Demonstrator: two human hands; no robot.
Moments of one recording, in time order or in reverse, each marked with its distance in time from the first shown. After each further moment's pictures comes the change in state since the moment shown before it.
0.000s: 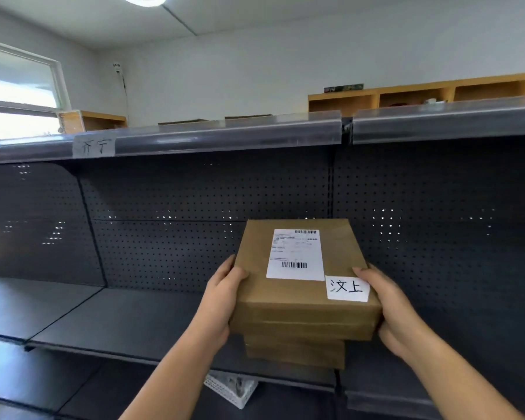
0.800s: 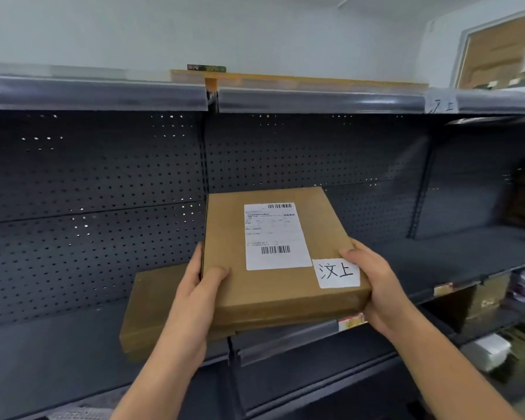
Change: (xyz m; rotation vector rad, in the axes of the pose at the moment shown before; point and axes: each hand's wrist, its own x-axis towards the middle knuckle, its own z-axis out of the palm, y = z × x) left_hand -0.054 -0.034 0.099 -0.049 -0.407 -0.017; right_hand -0.113 -0.038 -0.109 -0.097 0.304 -0.230
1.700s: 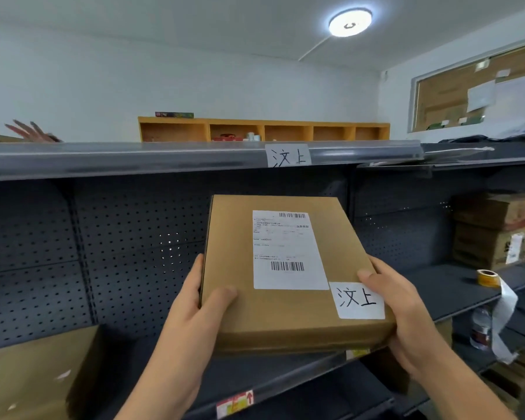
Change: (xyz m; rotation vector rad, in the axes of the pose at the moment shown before) left_hand -0.029 0.017 0.328 0.081 -0.103 0.174; right_hand 0.034 -0.133 -0.296 -0.077 0.068 -0.207
